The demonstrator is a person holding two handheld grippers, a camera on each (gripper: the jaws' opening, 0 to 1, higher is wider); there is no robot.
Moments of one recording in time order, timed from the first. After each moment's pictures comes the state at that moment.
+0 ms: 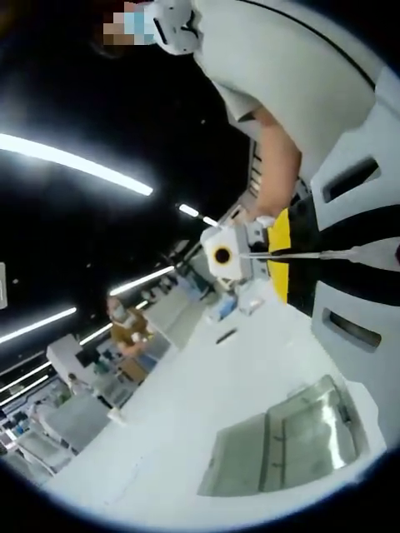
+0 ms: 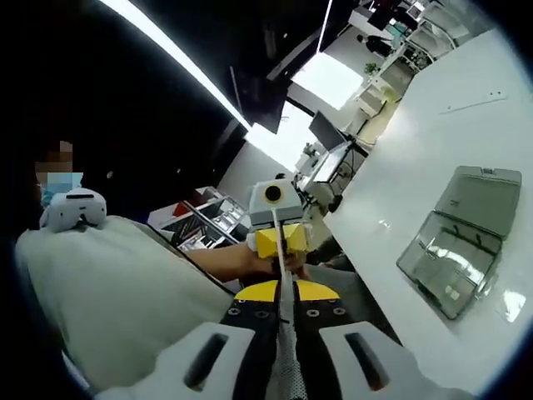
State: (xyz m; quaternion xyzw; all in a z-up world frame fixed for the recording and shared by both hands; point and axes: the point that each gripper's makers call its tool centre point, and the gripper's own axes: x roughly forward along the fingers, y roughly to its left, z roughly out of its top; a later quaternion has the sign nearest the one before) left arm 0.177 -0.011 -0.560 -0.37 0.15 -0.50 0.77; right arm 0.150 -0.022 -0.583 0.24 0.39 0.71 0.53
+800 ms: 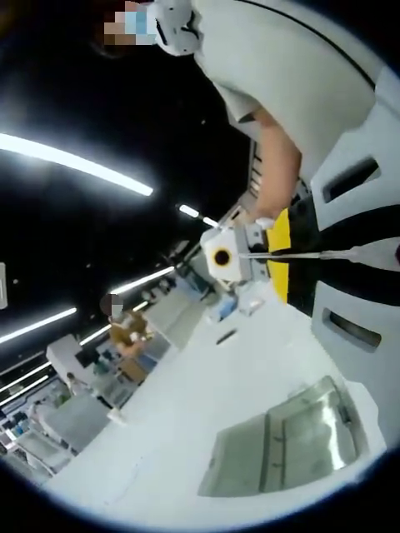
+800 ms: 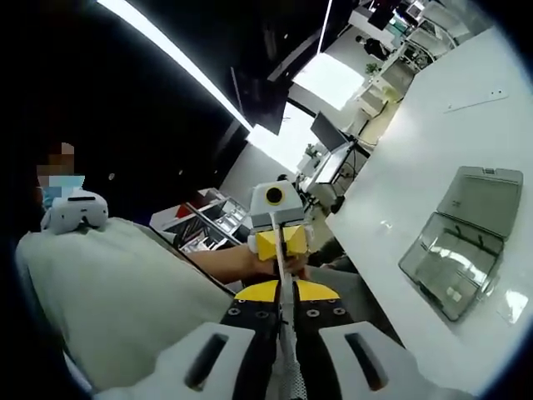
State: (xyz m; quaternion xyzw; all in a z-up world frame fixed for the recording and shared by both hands) left arm 0.177 -0.012 -0.559 -0.37 0.15 -0.50 0.77; right arm 0.150 -0.021 -0.581 0.24 0.39 0.71 0.53
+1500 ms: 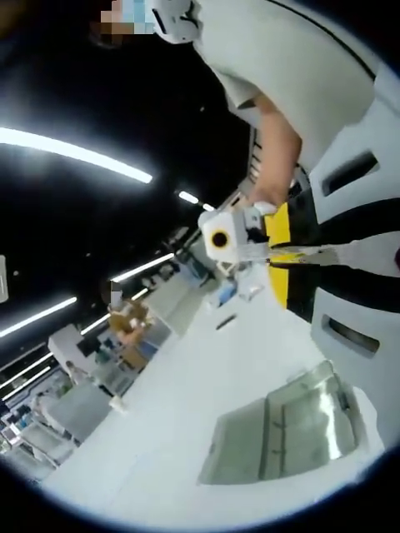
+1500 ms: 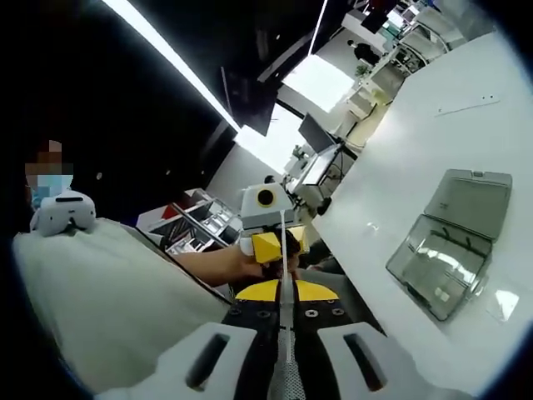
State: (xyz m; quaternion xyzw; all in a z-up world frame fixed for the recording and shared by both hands) left arm 0.188 -0.005 -0.576 -0.35 0.17 -0.46 0.80; right arm 0.160 -0.019 -0.589 0.22 0.39 0.69 0.56
